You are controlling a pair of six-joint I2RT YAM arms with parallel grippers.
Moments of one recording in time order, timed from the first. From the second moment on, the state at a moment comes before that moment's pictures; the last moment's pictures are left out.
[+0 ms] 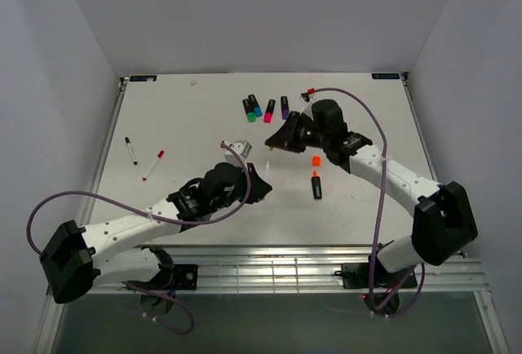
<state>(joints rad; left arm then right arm) -0.95 1.14 0.70 0.01 -0.13 -0.73 0.60 1.43 1.03 -0.06 -0.40 0.82</state>
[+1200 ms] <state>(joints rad) -1.04 1.72 0.84 0.23 -0.04 -1.05 0.48 1.66 1.15 -0.46 -0.09 0.42</state>
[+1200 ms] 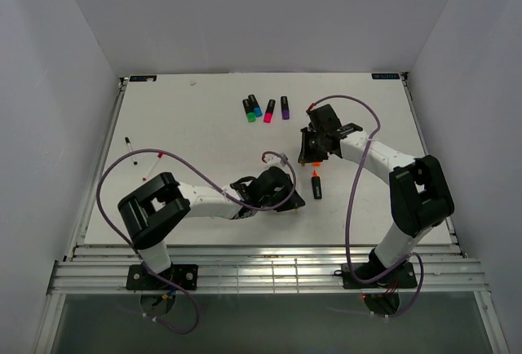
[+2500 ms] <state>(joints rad) -0.93 2.02 1.00 0.43 0.11 -1.17 0.40 1.89 1.21 -0.39 -0.15 0.31</state>
